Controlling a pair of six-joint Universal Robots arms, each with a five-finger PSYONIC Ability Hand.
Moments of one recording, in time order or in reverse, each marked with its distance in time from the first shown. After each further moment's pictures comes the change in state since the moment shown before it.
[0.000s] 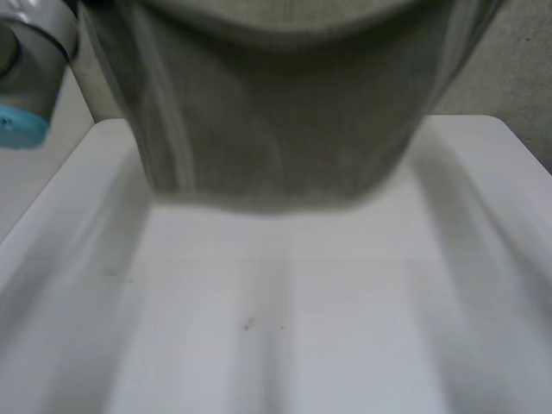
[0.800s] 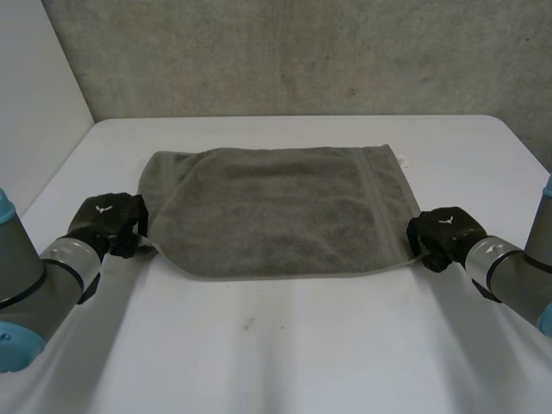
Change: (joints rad) left arm 0.133 0.202 -1.154 0.204 0.094 0.017; right arm -0.058 0.097 0.783 0.170 -0.231 -0.227; left_hand 0.000 0.000 0.000 0.001 0.001; right_hand -0.236 -0.180 -0.181 -0.185 -0.142
